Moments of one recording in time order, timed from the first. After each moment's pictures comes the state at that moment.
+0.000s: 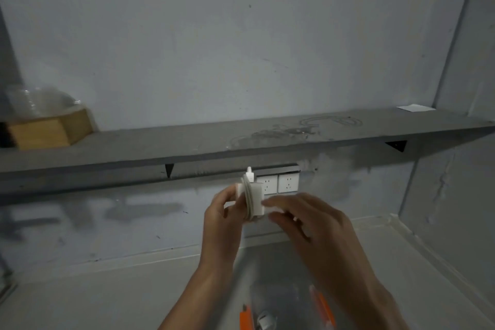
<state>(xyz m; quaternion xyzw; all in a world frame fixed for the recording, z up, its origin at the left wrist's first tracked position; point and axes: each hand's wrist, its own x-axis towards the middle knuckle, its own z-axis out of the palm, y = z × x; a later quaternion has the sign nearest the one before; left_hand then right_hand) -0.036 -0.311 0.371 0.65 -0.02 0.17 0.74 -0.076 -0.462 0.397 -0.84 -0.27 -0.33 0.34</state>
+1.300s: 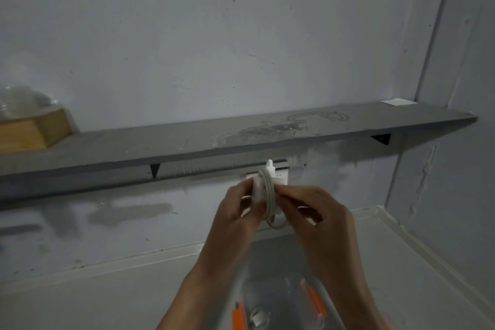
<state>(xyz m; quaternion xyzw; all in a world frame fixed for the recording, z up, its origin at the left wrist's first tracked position) -0.047 -0.327 0.385 0.72 -0.16 0.09 0.67 -0.072 -0.468 0.387 -0.75 -0.13 -0.32 0.57</state>
